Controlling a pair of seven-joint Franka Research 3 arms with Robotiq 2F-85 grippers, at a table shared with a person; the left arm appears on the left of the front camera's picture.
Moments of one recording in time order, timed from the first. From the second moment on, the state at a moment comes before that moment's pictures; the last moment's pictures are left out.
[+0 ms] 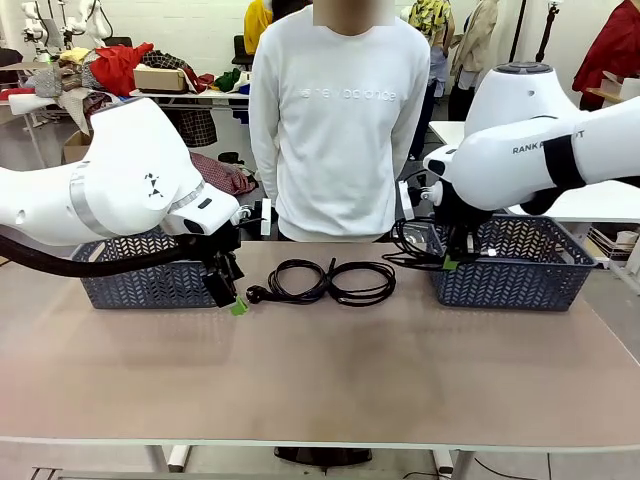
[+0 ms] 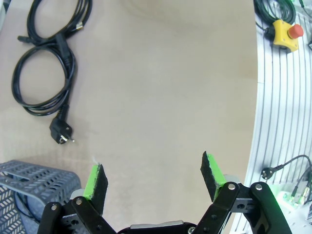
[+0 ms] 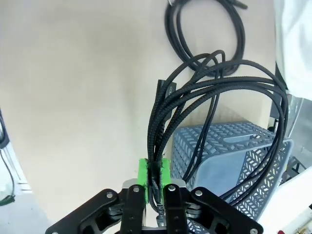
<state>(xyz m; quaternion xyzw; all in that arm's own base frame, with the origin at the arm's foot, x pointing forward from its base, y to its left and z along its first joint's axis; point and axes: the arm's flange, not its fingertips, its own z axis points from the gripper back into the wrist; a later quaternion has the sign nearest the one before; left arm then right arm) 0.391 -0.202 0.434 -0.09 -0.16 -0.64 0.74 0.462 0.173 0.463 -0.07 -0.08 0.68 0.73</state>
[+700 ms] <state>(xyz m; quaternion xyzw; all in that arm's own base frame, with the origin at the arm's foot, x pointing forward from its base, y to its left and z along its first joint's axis) 0.391 -0.202 0.434 -0.09 -0.16 -0.64 0.74 0.470 0.184 0.468 -0.04 -0.09 0.69 0.72</state>
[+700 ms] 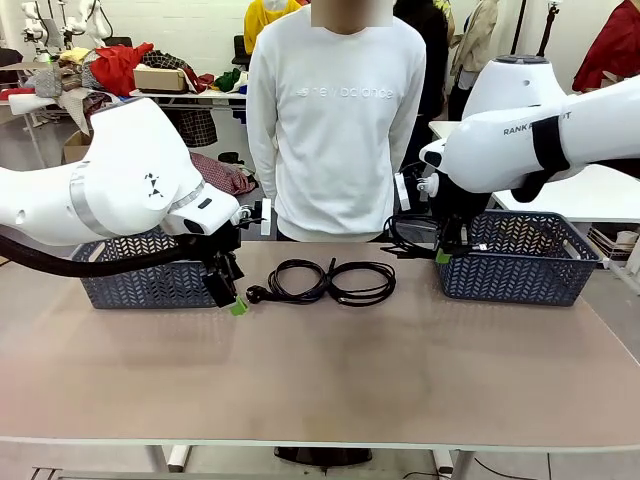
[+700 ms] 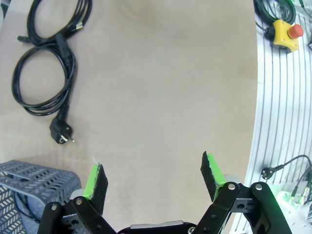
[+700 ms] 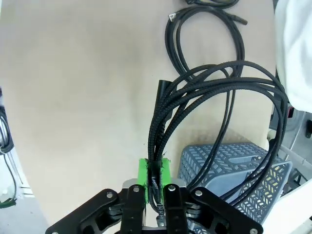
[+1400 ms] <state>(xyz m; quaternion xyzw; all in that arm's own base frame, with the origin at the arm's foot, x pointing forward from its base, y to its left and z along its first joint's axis) 0.391 -0.202 0.434 -0.09 -0.16 -0.64 0.74 0.474 0.175 0.465 -0.05 -0.08 0.69 0.72</state>
